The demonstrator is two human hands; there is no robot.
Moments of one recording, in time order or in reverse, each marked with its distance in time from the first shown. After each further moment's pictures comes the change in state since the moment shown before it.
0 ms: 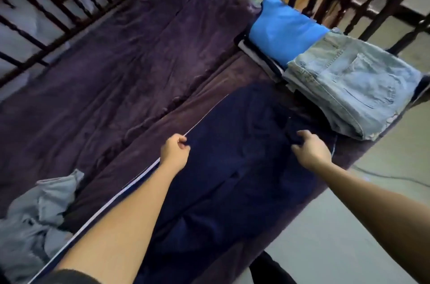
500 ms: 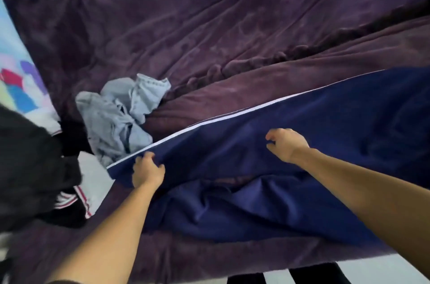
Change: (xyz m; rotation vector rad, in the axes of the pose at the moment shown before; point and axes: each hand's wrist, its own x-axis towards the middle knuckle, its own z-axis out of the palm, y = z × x) left_hand -0.083 -0.355 -0.125 0.177 0.252 -0.660; right_hand -0.093 -0.252 0.227 -0.469 -0.524 -0.700
